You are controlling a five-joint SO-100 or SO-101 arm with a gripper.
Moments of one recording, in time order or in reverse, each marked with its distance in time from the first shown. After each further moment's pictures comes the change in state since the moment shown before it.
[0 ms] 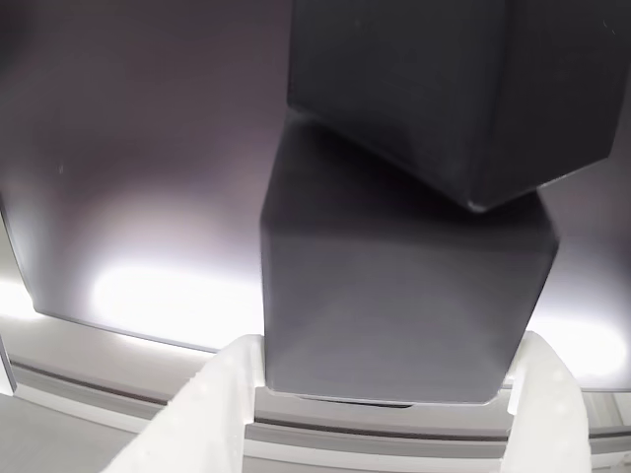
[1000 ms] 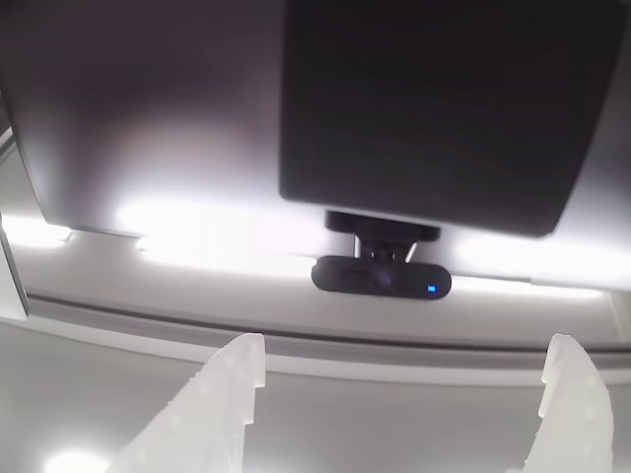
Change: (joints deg) arm 0.6 23.6 0.6 13.2 5.0
